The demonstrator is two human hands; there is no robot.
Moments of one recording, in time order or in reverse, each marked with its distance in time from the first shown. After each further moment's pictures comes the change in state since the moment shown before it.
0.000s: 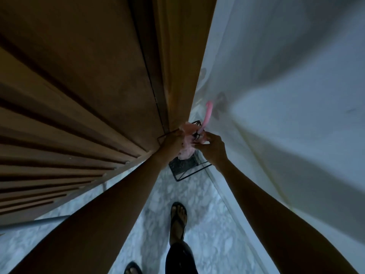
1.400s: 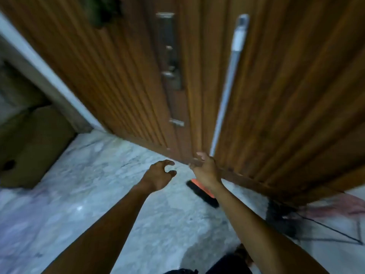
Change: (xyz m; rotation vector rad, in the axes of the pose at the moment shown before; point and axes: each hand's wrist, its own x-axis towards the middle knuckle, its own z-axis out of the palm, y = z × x) left_hand -0.519 -0.357 -0.242 0.107 0.886 -0.044; right_hand -0.448 -0.159 0.340 -0.259 -0.708 -0.481
